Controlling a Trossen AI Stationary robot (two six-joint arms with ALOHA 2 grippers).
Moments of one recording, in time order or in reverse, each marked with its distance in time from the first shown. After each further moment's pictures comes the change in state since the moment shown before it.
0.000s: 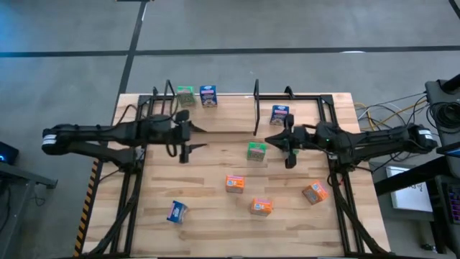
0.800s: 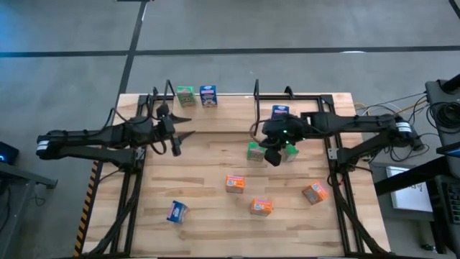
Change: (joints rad) left arm -0.003 -0.218 -0.126 0.019 -0.251 -0.025; right arm 0.000 0.397 0.744 -1.240 0.020 0.347
